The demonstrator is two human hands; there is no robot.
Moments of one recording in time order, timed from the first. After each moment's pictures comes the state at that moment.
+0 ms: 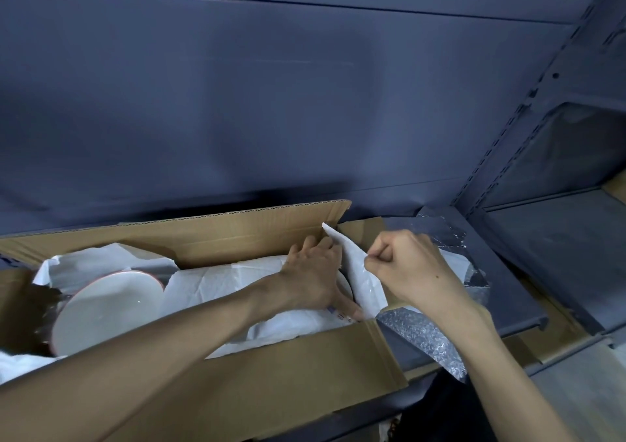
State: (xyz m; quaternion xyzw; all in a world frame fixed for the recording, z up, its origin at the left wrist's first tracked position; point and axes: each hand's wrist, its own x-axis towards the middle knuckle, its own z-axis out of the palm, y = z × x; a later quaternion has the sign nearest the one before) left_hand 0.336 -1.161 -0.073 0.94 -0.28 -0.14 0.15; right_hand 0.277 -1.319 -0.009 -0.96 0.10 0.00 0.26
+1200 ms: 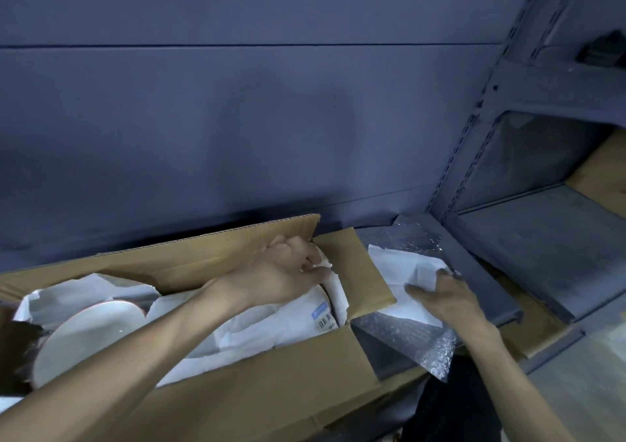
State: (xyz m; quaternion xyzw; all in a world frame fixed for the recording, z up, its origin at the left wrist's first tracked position) left_hand 0.330 -1.145 -0.005 0.93 -0.27 -0.15 0.22; right_hand 0.261 -1.444 -0.095 -0.91 0.33 0.09 0.22
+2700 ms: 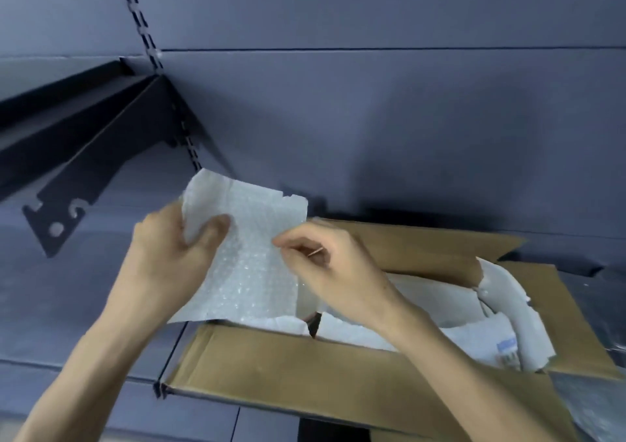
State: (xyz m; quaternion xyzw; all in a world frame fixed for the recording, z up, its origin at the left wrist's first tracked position) left_hand 0.201 -0.865 0.063 0.88 0.17 0.23 0.38; right_hand 0.274 -1.064 0.015 -0.76 -0.33 0.02 0.56
